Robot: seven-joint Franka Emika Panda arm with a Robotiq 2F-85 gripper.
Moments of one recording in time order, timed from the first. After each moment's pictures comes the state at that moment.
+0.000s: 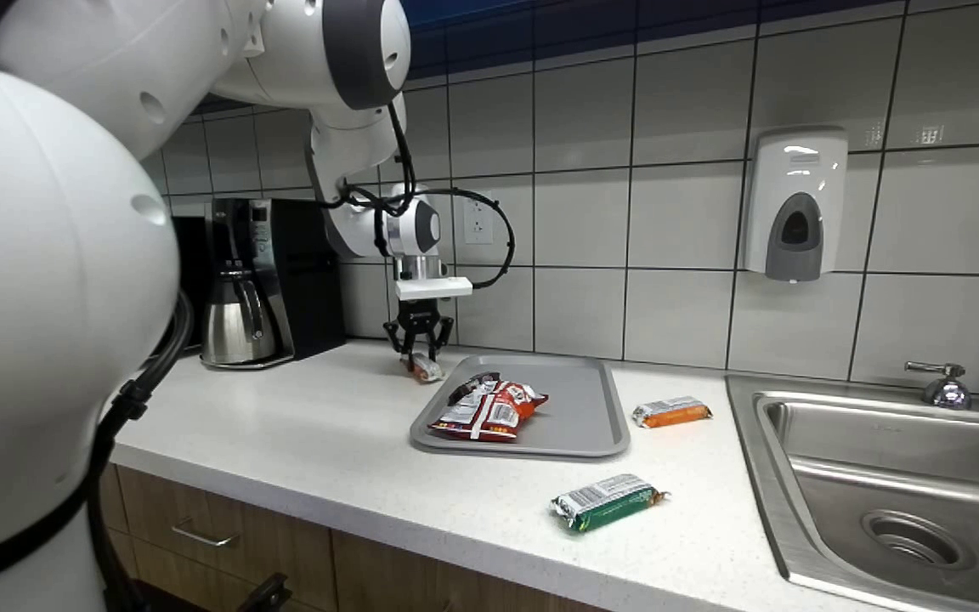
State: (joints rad) arm 0.16 0.78 0.16 -1.43 -0.16 2.19 -0.55
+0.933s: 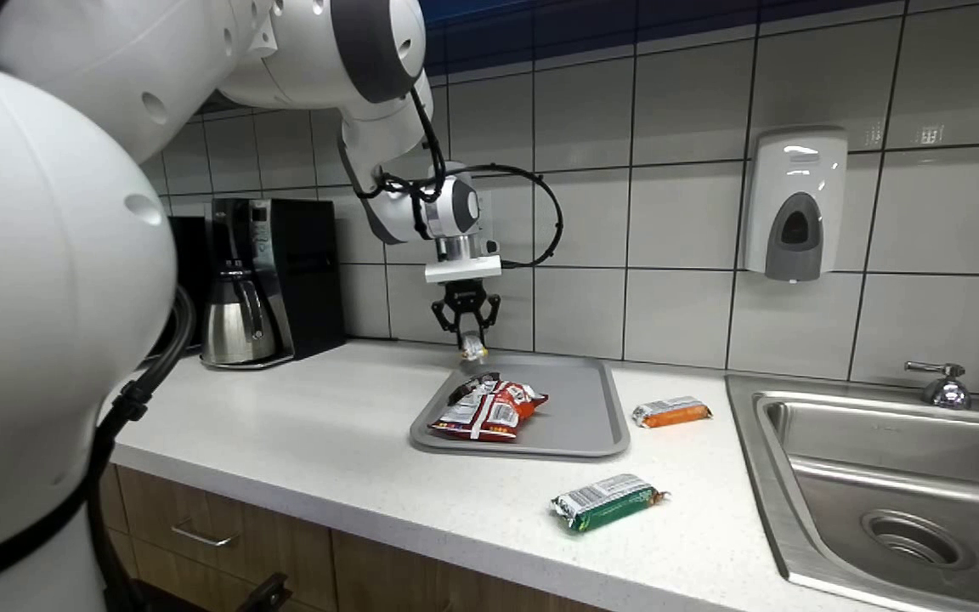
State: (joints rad) arm 0.14 0.79 0.05 -1.33 -0.16 2.19 -0.23
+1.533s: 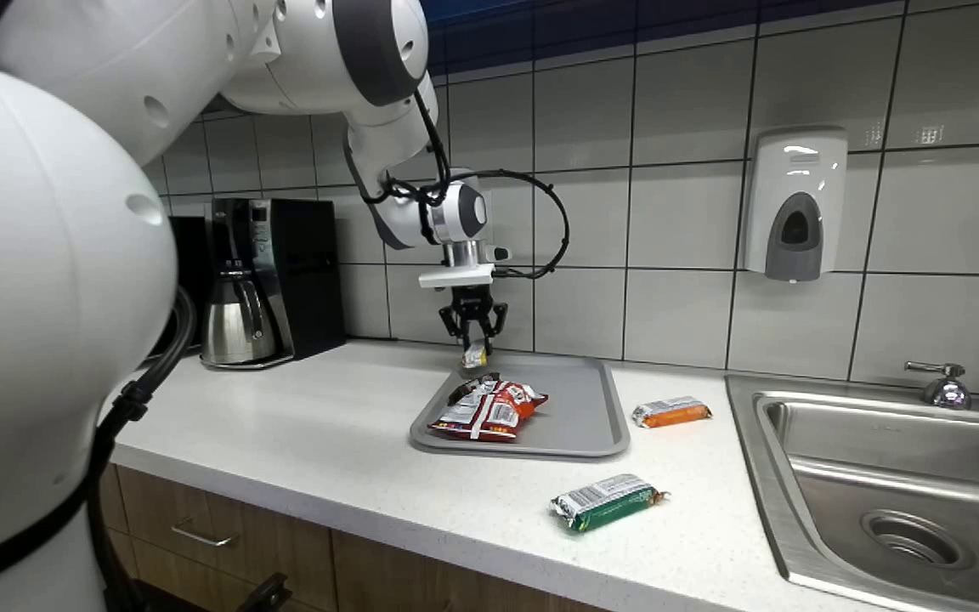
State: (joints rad) arm 0.14 0.80 0.01 -1.33 -0.13 2.16 0.06
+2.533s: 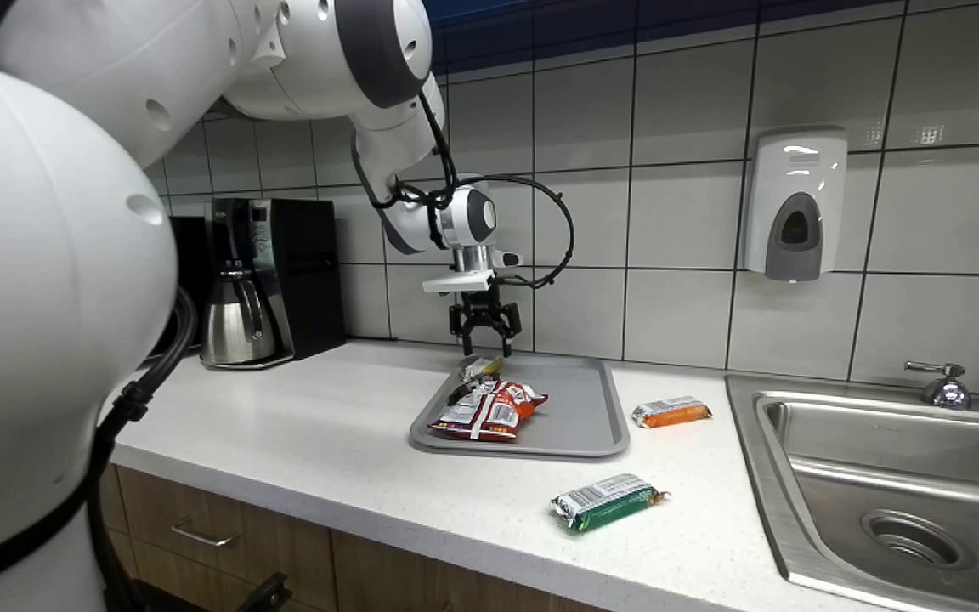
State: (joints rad) arm 0.14 0.81 -0.02 -1.33 -0.11 2.15 0.25
